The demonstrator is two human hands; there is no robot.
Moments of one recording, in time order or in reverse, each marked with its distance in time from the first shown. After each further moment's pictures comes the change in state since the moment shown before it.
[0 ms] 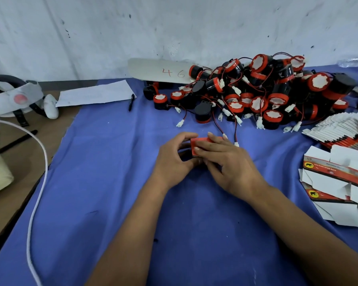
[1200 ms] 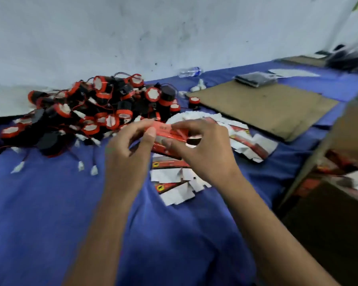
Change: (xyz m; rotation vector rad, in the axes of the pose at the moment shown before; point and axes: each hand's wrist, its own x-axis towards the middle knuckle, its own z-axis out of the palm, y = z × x) left_hand 0.007 0.170 0.176 -0.339 -0.125 0.256; right_hand -0.099 0.017 -0.221 -0.043 0.472 0.665
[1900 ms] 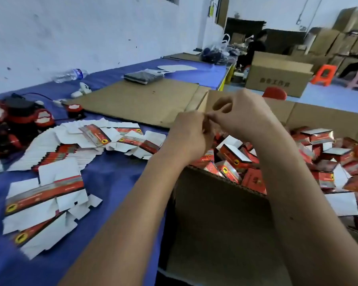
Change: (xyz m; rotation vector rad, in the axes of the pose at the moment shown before) left_hand -0.020 0.121 0.293 0.230 -0.770 0.346; right_hand -0.037 0.055 -0.268 -0.772 0.164 0.637
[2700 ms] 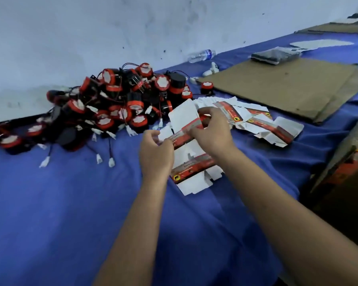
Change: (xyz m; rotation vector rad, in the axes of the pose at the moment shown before) left_hand -0.205 -0.188 -0.137 -0.276 0.830 -0.919; right_hand -0.058 -0.230 0.231 0.881 -0.397 -0.162
